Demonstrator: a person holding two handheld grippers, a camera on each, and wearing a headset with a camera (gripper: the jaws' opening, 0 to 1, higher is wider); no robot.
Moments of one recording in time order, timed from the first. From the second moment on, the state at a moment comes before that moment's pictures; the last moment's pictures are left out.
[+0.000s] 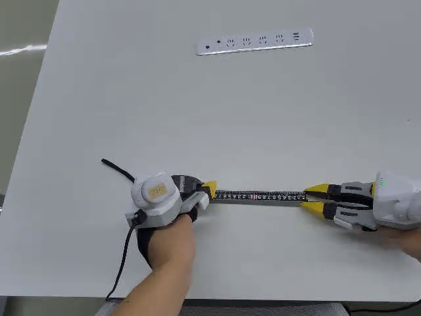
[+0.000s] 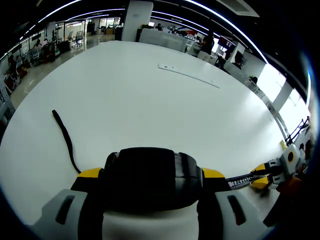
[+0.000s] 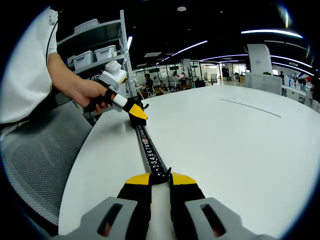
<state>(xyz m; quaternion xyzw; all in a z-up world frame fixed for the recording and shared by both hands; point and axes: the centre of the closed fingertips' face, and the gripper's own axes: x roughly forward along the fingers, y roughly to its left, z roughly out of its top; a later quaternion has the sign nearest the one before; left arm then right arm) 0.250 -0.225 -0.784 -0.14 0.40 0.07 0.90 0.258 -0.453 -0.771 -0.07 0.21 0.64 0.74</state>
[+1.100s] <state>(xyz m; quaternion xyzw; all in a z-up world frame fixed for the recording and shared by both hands) 0.249 -0.225 -0.784 -0.14 0.41 0.07 0.90 0.262 -0.432 -0.772 -0.07 0.20 0.64 0.73</state>
